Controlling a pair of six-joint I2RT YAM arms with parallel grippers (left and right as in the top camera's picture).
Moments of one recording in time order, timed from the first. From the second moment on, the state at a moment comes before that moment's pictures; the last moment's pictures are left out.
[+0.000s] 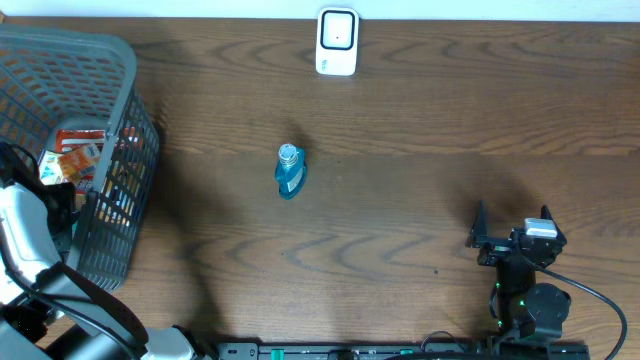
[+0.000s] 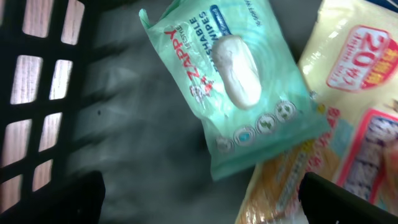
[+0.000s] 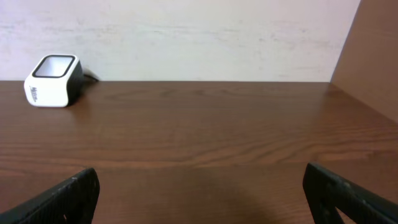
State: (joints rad) left arm 0.72 1.61 1.17 -0.93 -0.18 -1.03; right arm -0.11 0.01 0.01 -0.07 -0.01 -0.04
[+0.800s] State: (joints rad) left arm 0.79 1.66 0.96 -0.62 -0.21 -1.08; right arm -0.11 0.01 0.01 -0.07 -0.01 -0.04
